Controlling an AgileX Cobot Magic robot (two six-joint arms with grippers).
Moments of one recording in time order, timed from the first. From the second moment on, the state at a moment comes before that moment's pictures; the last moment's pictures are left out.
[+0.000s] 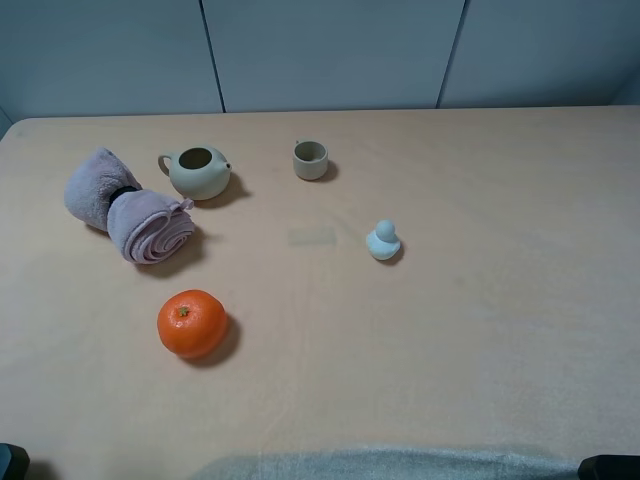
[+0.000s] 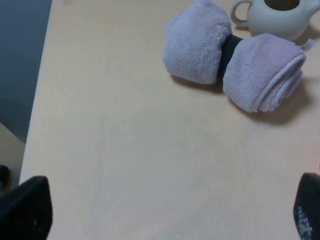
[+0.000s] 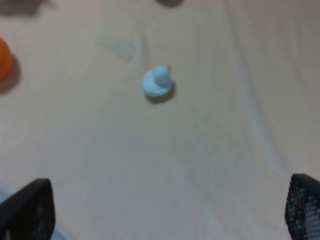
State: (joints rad) left arm -0.01 0.00 -0.49 0.09 1.06 0.05; right arm 0.61 0.72 -1.02 -0.03 1.22 -0.03
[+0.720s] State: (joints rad) left arm -0.01 0.00 -0.49 0.09 1.06 0.05; right arm 0.15 0.07 -0.62 -0.07 1.14 -0.01
